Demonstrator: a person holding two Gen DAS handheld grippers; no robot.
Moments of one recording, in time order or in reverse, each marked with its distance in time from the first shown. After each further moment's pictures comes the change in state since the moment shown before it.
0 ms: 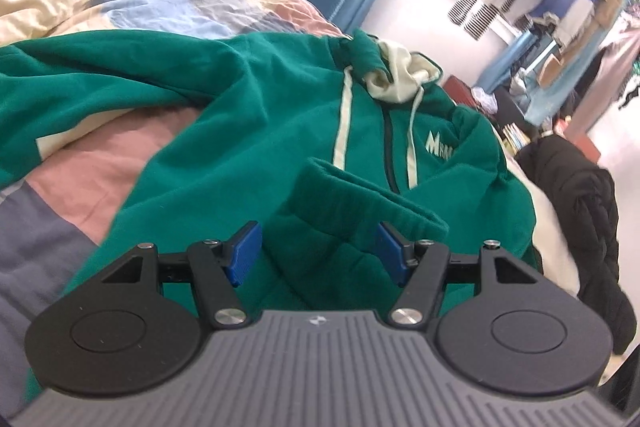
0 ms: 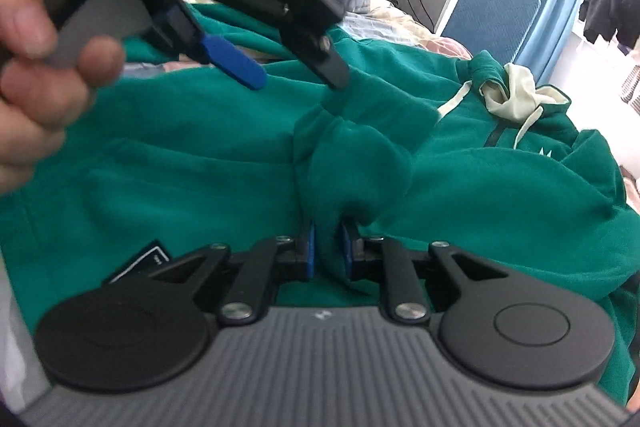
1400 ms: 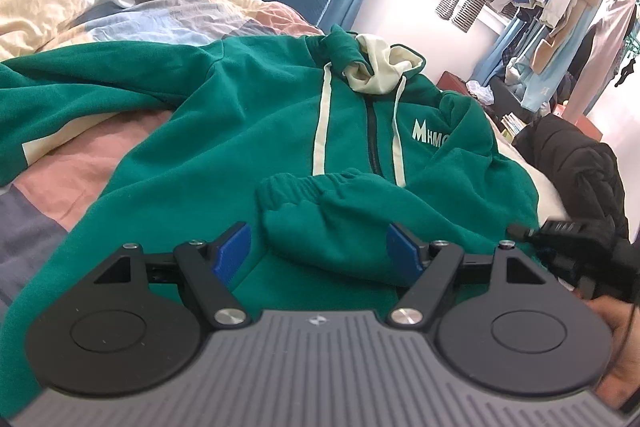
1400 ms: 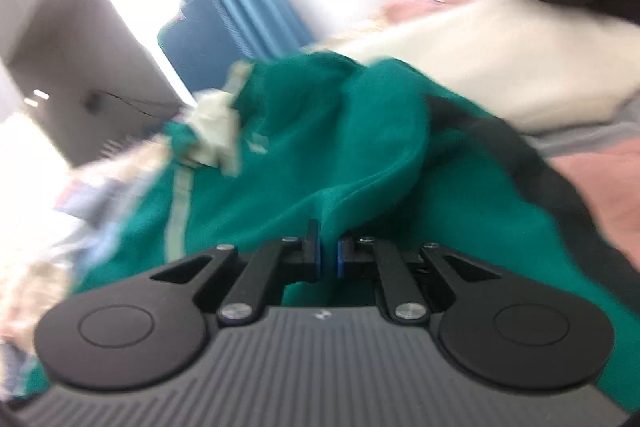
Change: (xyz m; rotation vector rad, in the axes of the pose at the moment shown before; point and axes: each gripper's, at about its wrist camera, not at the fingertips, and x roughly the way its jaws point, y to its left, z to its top) left arm 0.004 -0.026 -0.020 0.069 -0.030 0.017; right arm -0.013 -0.213 -0.072 1.100 -0.114 -0.303
